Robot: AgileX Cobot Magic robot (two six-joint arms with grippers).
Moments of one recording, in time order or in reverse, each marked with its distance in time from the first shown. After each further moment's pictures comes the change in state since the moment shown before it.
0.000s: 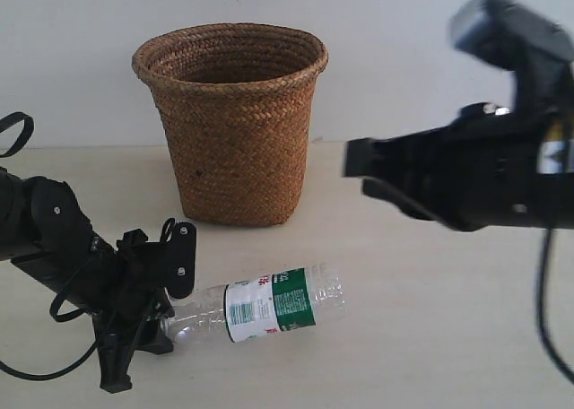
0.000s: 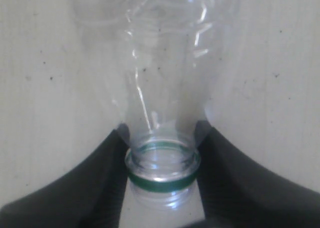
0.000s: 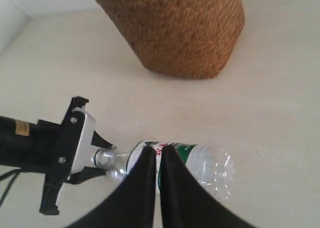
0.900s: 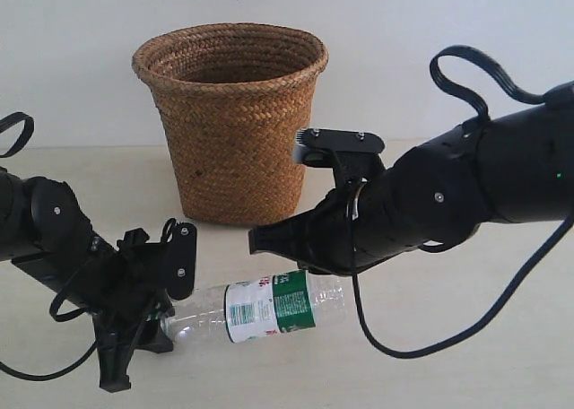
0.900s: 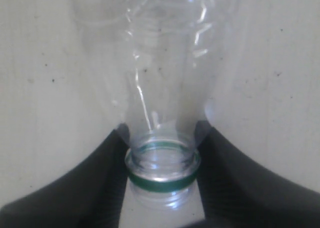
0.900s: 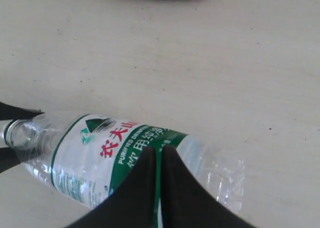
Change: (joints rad) left arm -0.001 0.000 0.000 0.000 -0.004 0.017; right arm 0.023 0.527 -0.224 0.013 0.026 -0.042
